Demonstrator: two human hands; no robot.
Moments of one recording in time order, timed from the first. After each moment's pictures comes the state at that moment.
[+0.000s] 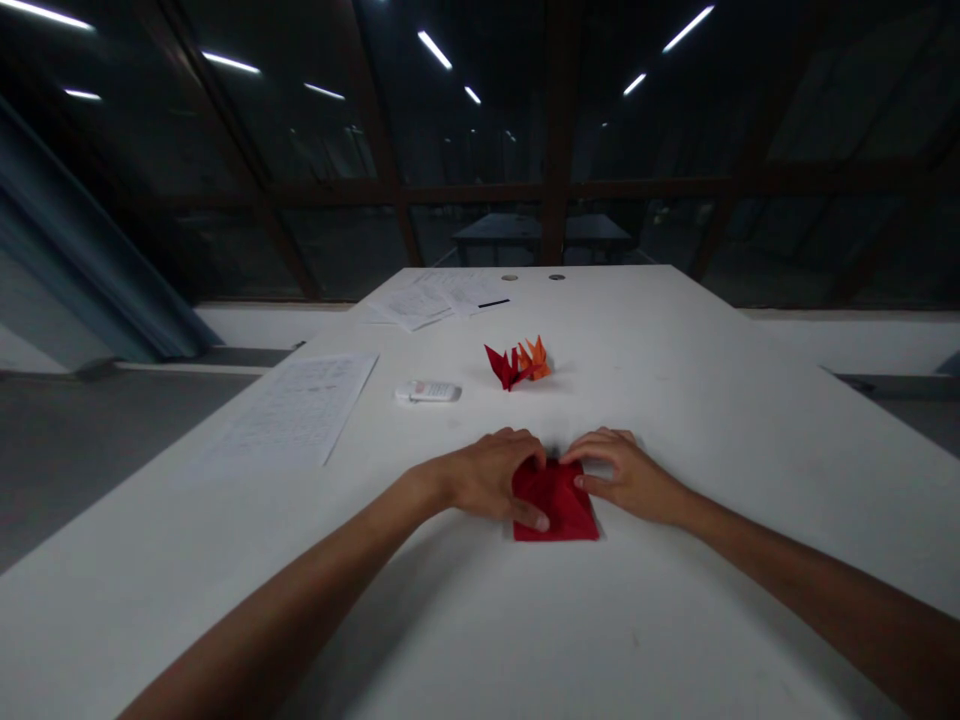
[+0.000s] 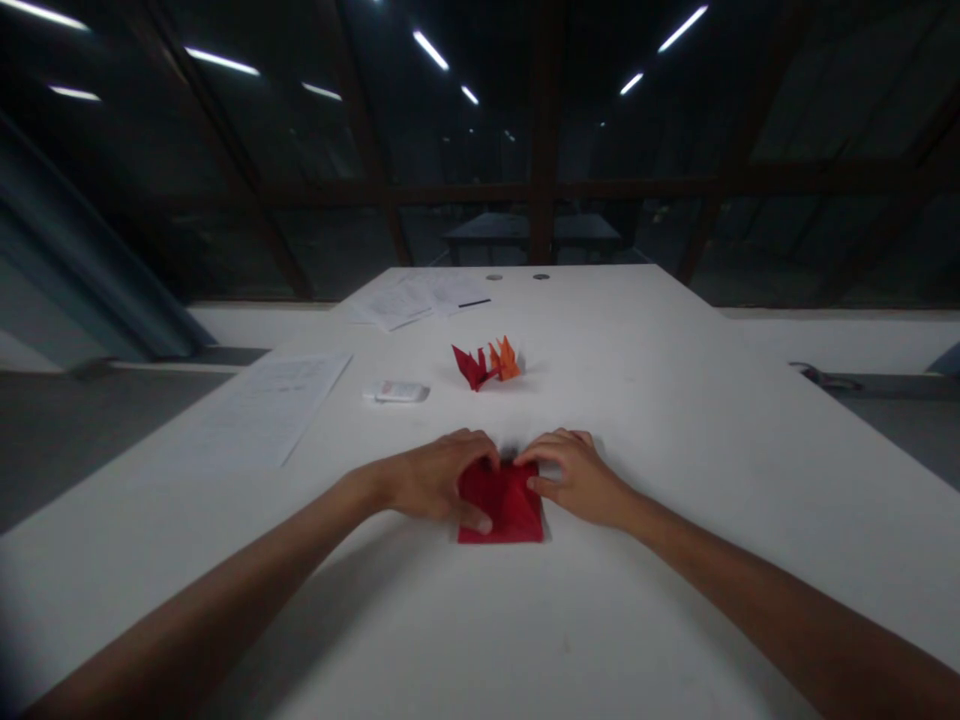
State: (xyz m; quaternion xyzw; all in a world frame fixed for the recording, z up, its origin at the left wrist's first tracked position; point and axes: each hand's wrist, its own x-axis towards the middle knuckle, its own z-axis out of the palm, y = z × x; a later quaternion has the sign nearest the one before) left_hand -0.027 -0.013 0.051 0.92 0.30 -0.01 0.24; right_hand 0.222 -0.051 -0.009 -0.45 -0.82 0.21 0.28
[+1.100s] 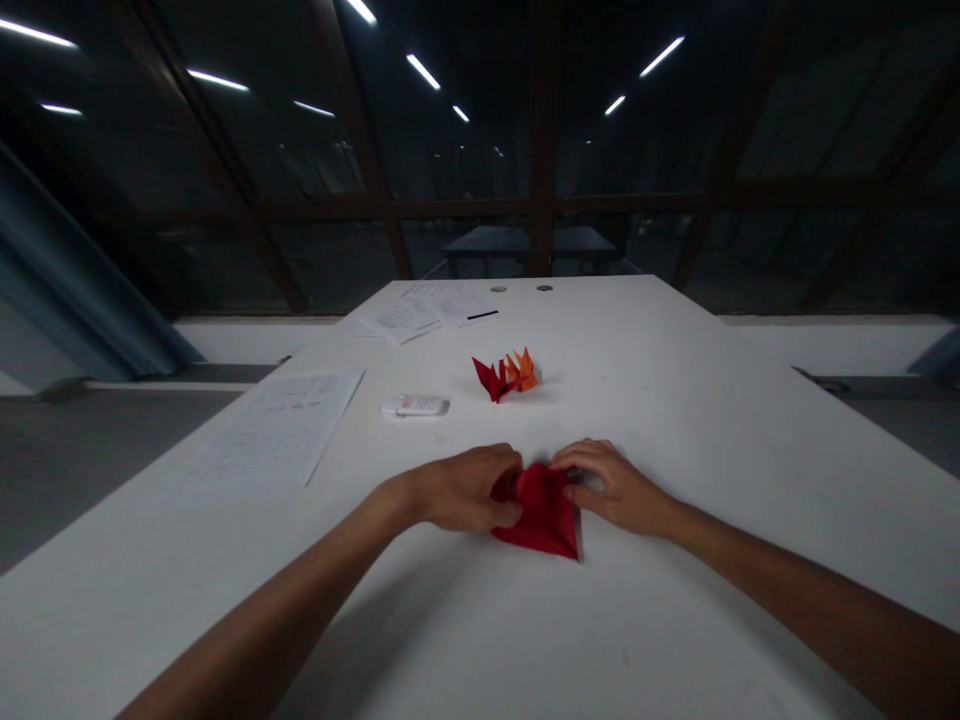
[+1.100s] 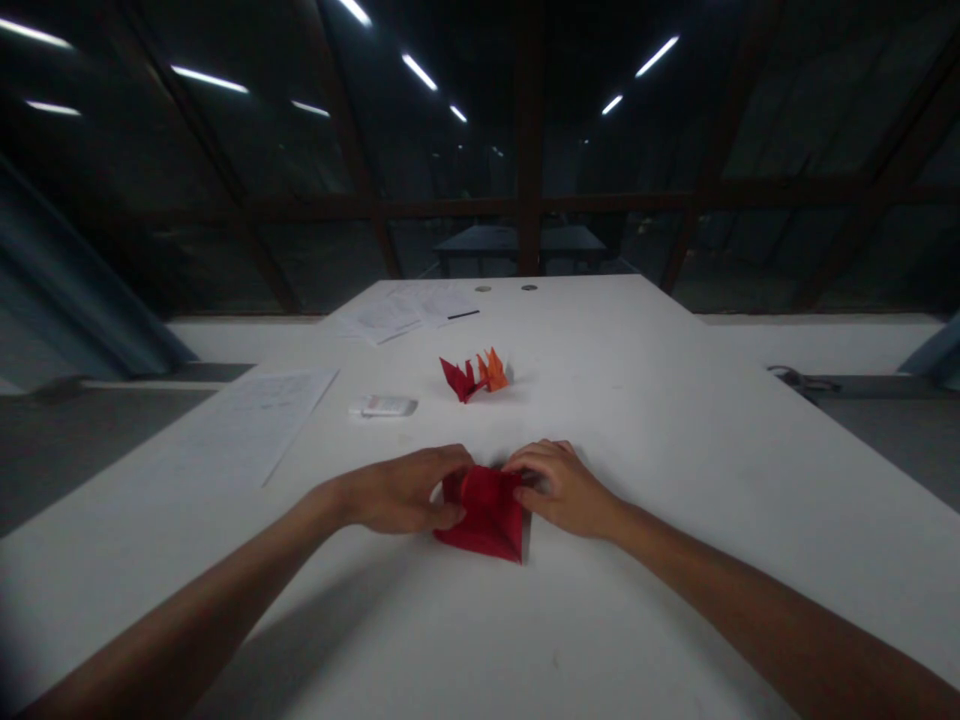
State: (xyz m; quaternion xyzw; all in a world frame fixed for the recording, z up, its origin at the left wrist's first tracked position) left_hand -0.030 -0.024 0.083 0.89 0.34 -0.02 0.29; right_hand 0.222 -0.051 -0.009 -0.40 -0.83 0.22 0.32
